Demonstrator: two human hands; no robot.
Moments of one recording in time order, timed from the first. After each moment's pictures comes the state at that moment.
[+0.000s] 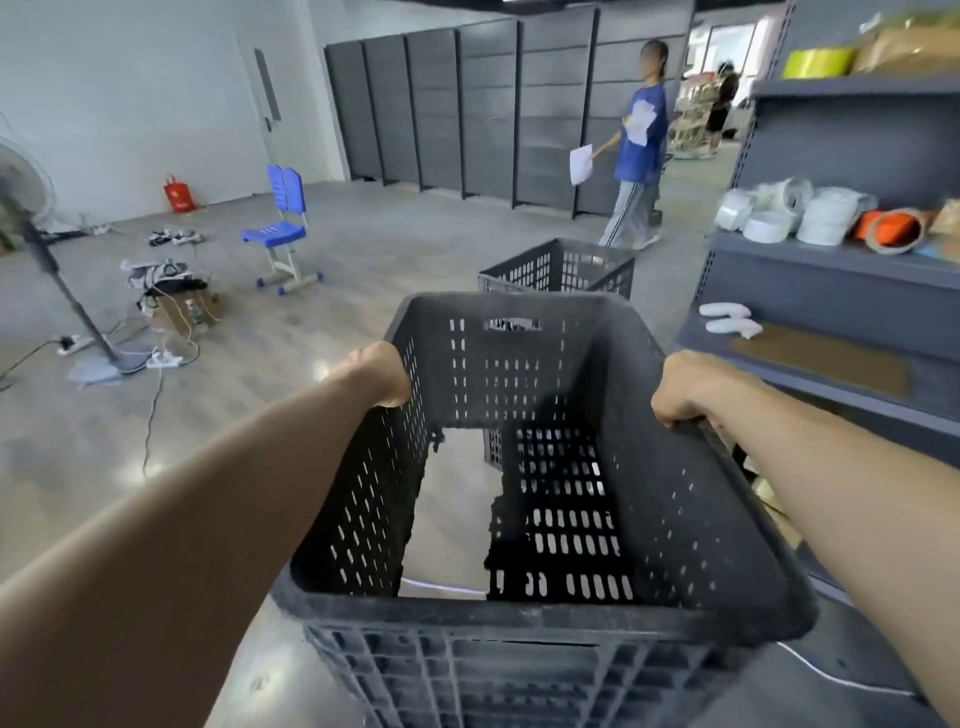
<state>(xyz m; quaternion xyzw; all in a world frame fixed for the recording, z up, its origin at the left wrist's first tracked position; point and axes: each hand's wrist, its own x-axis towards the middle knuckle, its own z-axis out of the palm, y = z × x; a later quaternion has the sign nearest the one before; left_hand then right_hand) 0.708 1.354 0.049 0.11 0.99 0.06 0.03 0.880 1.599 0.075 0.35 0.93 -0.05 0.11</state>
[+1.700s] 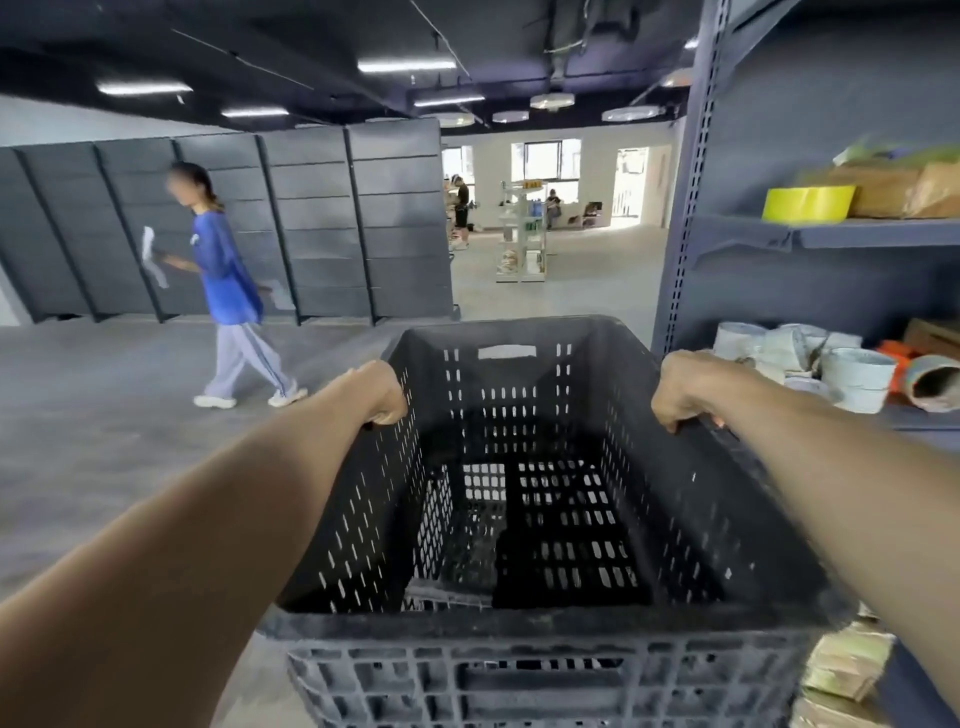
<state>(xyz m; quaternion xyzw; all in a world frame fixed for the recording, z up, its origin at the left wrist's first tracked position) 0.068 1.784 0.166 0.39 0.92 -0.05 0.04 0.341 1.882 0.198 0.59 0.80 0.03 0.12</state>
